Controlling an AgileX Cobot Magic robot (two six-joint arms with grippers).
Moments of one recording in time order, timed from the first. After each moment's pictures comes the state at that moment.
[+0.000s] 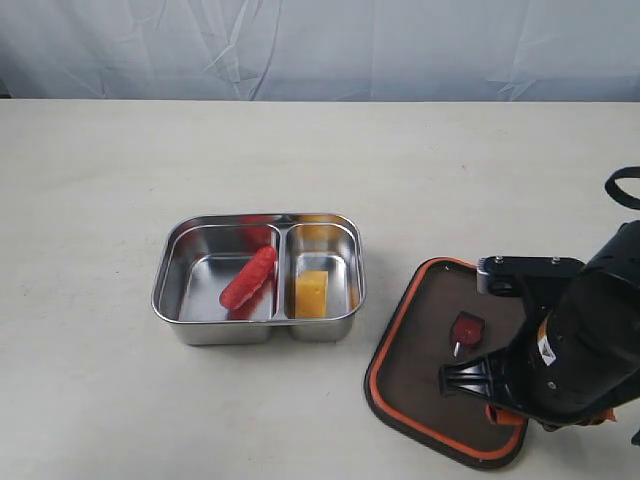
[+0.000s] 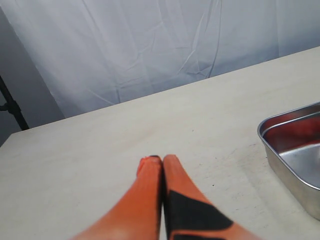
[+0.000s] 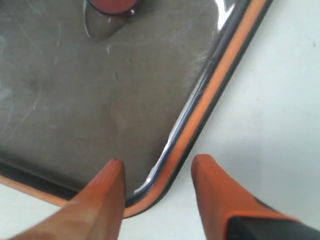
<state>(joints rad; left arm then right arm) -0.08 0.00 0.00 -0.11 0.21 0.32 0.77 1.45 -0.53 -0.10 0.63 0.68</state>
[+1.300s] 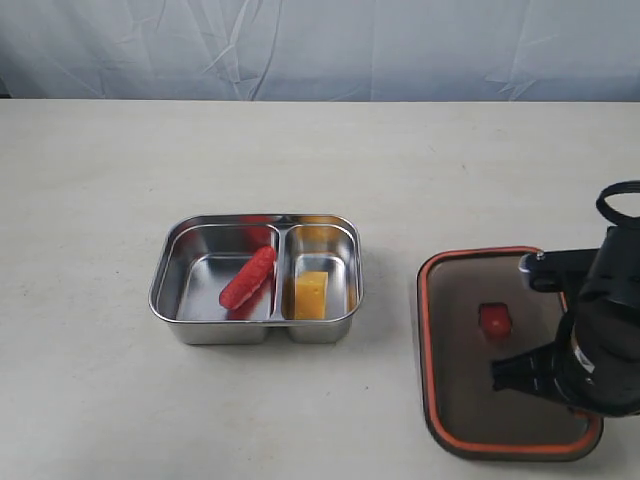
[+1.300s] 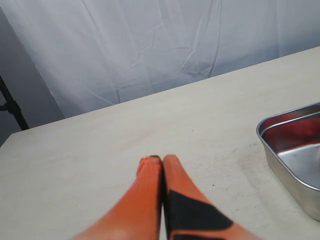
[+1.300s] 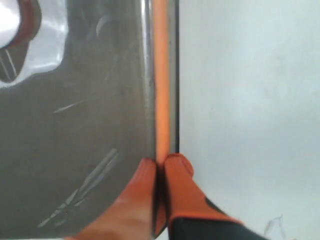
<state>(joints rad) -0.08 0.00 0.00 -0.11 0.21 0.32 0.77 1.43 -0.52 -0.43 0.82 0.98</state>
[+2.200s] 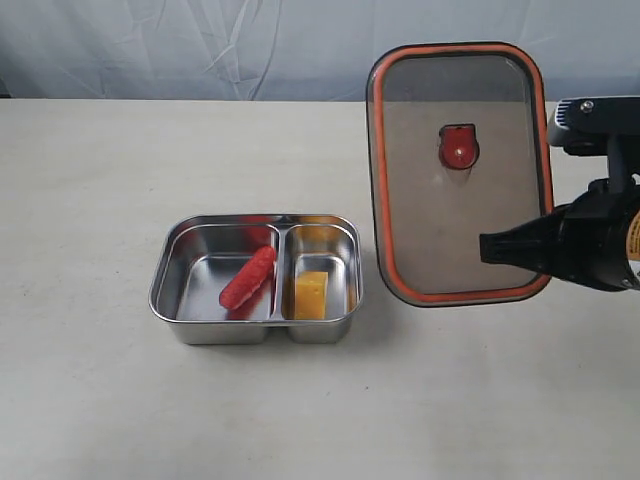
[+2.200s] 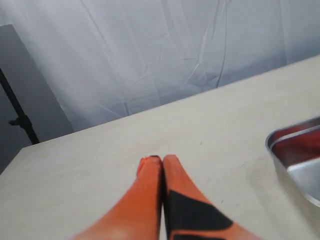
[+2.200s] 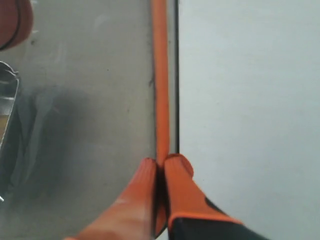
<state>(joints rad) -0.08 0.00 0.00 -0.08 0.15 0.30 0.77 1.10 -0.58 -0.72 0.58 1.03</state>
